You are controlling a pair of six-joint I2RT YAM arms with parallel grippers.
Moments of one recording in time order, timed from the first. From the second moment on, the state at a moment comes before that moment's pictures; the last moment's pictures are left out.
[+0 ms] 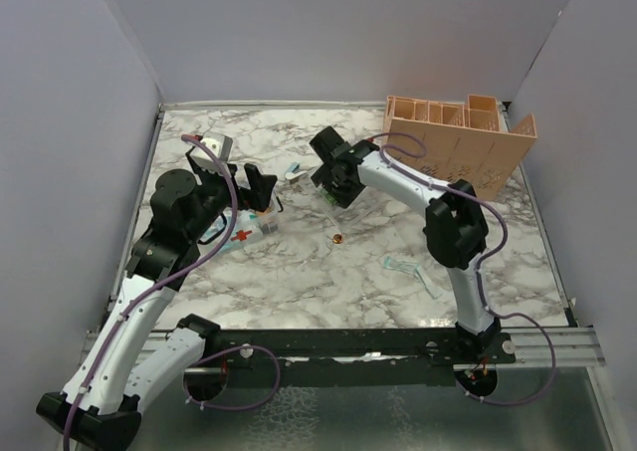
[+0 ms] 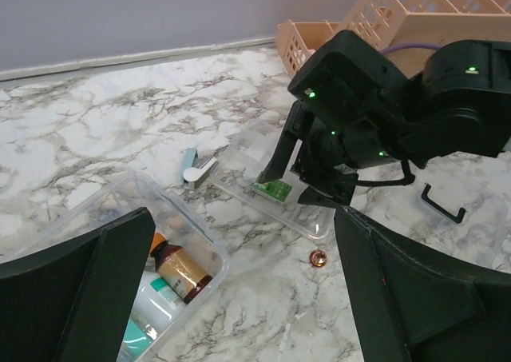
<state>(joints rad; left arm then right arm) -0.38 0.78 0.95 -0.30 0.10 -0.20 0.72 2.17 1.86 -0.87 0.28 1.43</state>
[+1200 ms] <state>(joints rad) -0.46 0.92 1.03 -0.30 0.13 -0.04 0.71 1.30 0.76 -0.85 0.47 1.35</state>
